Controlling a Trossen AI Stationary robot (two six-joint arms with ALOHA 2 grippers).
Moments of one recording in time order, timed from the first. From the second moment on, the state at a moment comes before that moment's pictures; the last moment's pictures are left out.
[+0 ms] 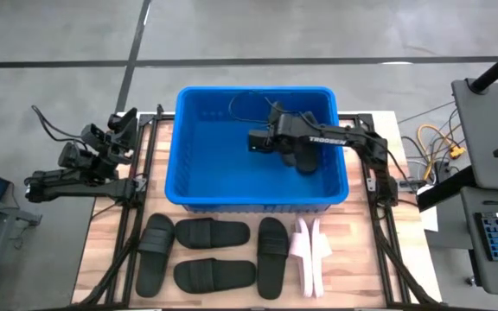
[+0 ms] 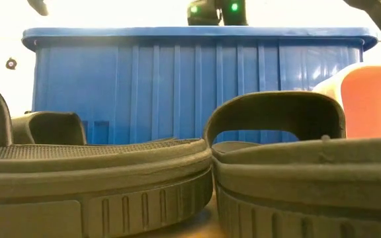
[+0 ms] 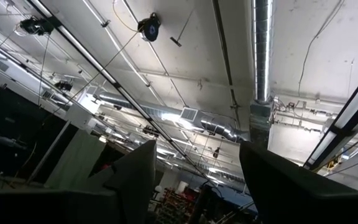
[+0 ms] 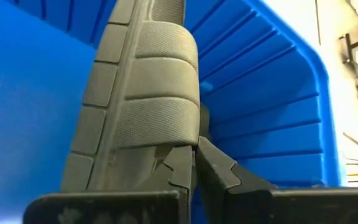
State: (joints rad) left arm 0.06 0.29 0.41 0.64 -0.49 -0.09; right arm -0.19 2.05 1.97 -1.57 0.80 0.94
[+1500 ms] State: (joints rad) left arm 0.06 0.29 0.41 0.63 -0.48 -0.09; right arm -0.29 2.27 1.99 -1.55 0.58 0.76
